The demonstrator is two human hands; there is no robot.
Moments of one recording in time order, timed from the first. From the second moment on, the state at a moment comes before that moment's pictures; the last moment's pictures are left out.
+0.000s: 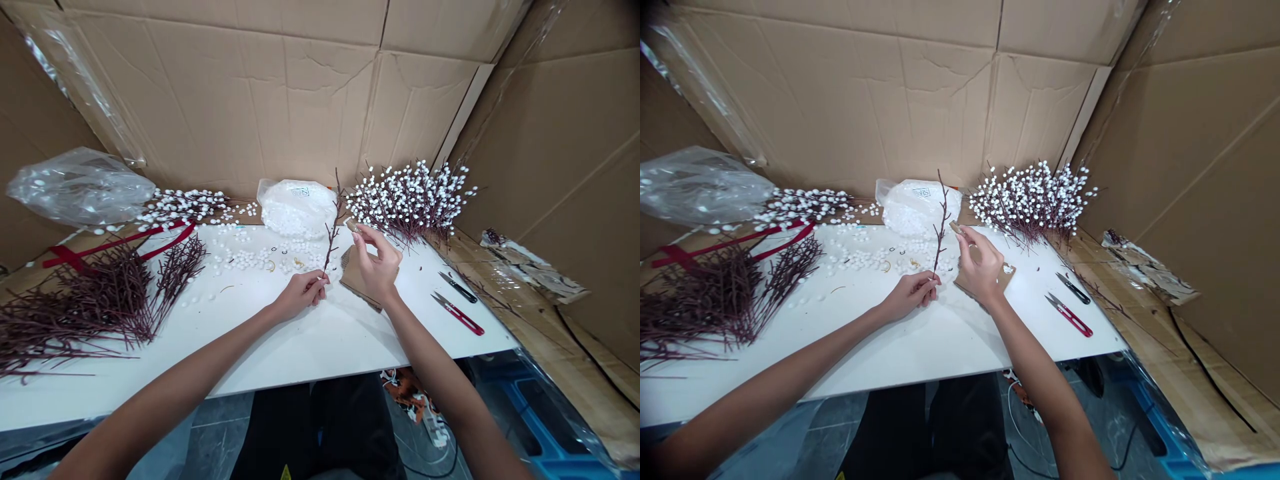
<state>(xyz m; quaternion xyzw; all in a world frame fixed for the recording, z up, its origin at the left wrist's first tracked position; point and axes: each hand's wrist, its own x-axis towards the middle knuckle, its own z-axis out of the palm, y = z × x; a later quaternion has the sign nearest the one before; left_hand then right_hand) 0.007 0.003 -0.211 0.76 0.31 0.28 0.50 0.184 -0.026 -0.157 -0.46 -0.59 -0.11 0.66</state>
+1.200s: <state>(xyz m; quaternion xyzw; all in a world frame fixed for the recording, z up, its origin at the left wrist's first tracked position) 0.005 0.003 -0.212 0.77 0.31 0.27 0.49 0.186 -0.024 -0.153 -0.47 -0.53 -0.06 0.71</state>
